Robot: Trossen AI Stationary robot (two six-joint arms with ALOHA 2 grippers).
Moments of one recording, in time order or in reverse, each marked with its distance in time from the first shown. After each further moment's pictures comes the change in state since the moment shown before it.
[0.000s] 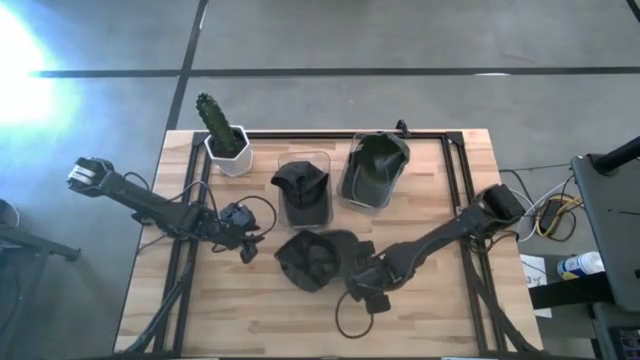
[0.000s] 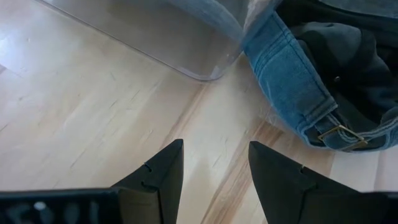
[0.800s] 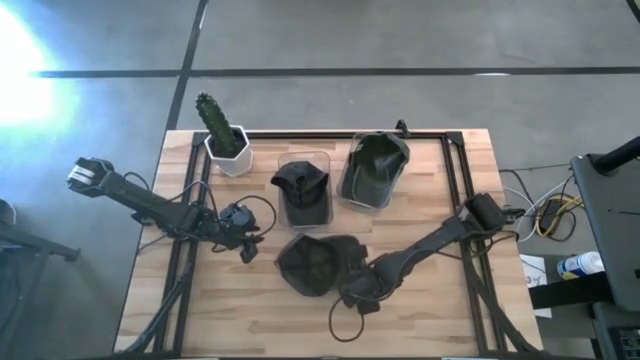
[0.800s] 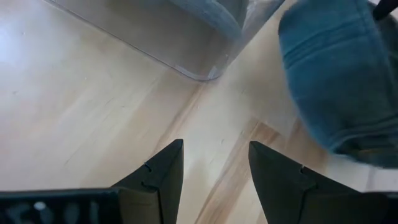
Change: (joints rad) left arm 0.000 0.000 0.000 0.006 0.009 -0.029; right arm -0.026 0.159 -0.028 0.150 0.138 -0.009
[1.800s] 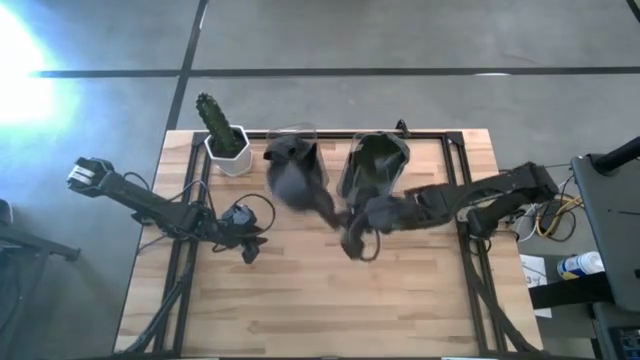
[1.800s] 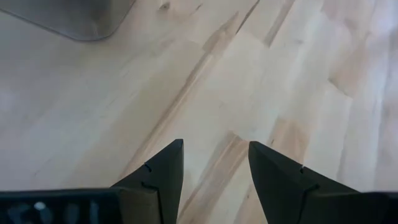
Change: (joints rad) left arm -0.001 -0.007 0.001 0.069 0.015 -0.027; right arm -0.215 -0.503 0.116 0.124 0.124 0.352
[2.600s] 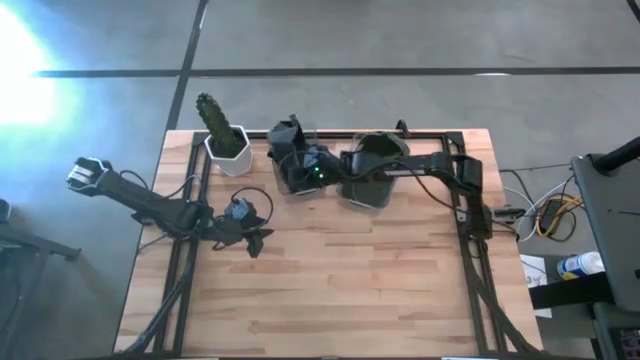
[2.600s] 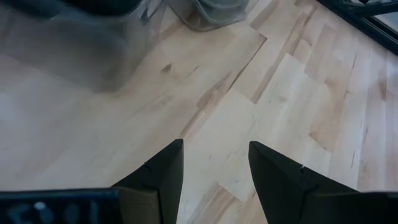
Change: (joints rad) left arm 0.000 -0.009 0.085 0.003 -0.132 -0.010; right arm -0.435 0.529 0.197 0.119 -0.233 0.508
